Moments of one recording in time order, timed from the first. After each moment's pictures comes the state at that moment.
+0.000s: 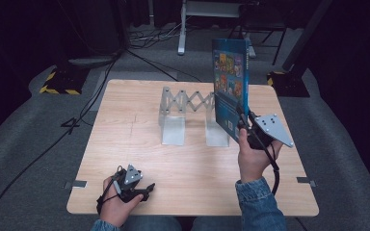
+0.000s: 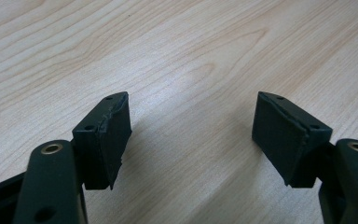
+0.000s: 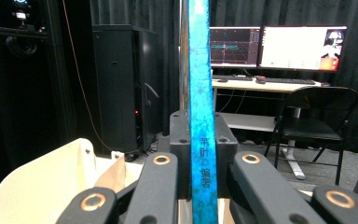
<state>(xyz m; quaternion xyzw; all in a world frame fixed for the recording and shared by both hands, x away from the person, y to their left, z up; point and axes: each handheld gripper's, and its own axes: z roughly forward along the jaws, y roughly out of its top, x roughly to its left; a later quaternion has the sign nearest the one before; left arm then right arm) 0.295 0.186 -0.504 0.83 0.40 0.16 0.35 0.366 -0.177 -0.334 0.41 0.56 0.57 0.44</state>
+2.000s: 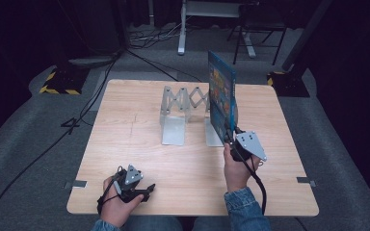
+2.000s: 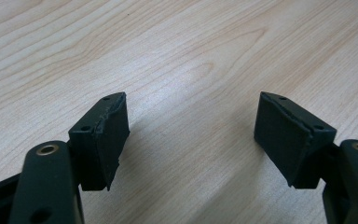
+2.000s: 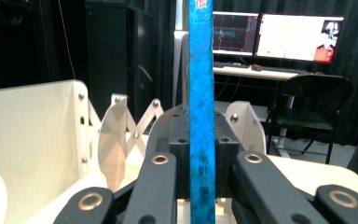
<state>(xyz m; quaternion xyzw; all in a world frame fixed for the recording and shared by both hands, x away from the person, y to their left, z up) 0.295 0.185 -0.504 0.83 0.40 0.16 0.35 0.371 -0.158 -0.417 0.41 0.58 0.54 0.46</state>
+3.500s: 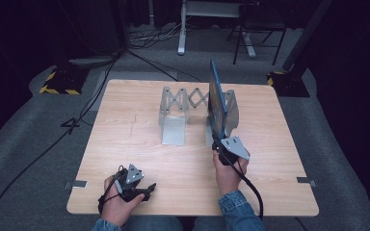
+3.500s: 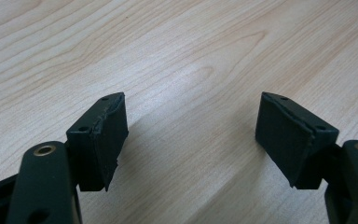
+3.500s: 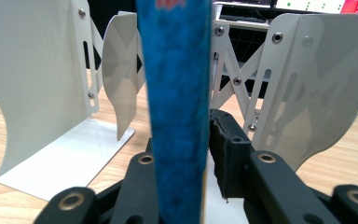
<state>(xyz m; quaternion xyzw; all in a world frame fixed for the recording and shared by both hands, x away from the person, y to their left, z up) 0.298 0.183 -0.504 0.83 0.40 0.16 0.35 0.383 -0.140 -0.465 0.44 0.63 0.50 0.41</state>
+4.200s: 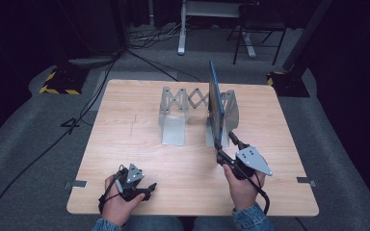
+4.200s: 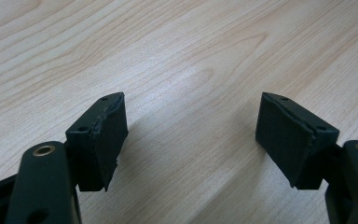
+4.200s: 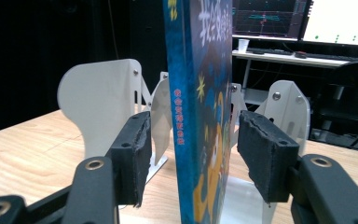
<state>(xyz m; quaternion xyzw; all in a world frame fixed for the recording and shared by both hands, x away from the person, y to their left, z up) 0.299 0.183 -0.504 0.84 0.40 0.15 0.35 0.327 -0.162 -0.419 0.38 0.63 0.56 0.39</state>
